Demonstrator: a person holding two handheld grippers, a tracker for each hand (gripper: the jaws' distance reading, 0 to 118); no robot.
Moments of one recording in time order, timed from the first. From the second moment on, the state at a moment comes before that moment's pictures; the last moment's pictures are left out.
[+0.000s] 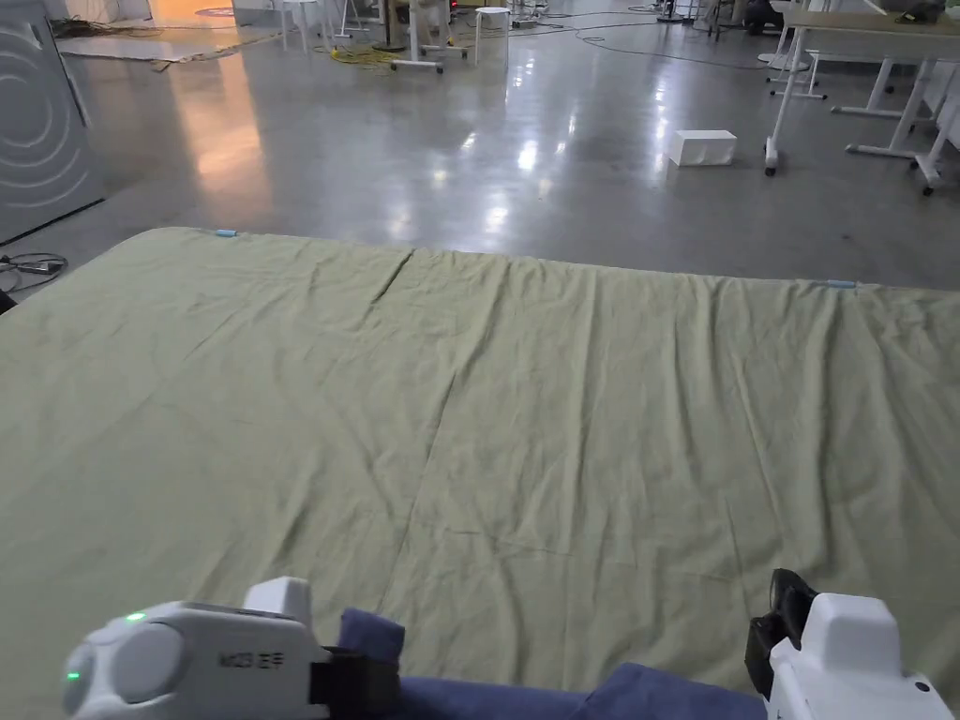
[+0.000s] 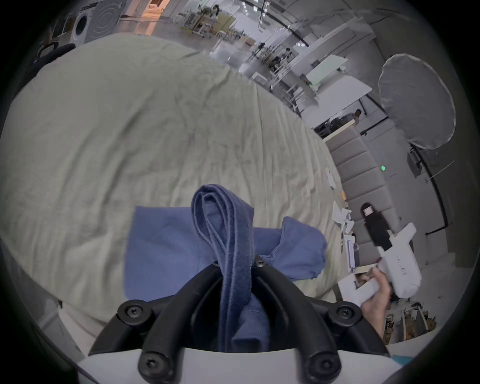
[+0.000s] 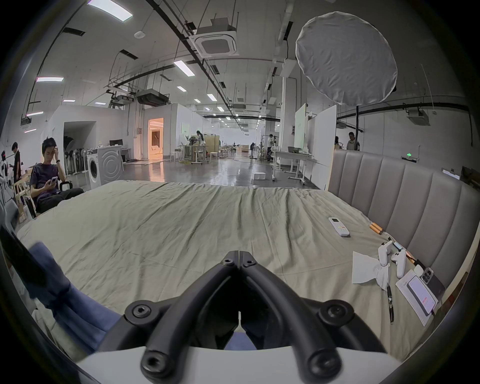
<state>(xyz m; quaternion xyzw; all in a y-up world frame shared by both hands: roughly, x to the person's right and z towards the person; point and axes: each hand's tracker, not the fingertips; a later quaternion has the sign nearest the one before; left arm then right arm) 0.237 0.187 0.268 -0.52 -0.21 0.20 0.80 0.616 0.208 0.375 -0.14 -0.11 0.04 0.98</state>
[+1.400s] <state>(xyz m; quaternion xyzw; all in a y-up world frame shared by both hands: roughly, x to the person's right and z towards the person) 0.308 0.130 0.278 -0.56 -0.21 0.13 0.79 0.633 0.197 0.391 -0.17 -0.13 0.04 0.98</state>
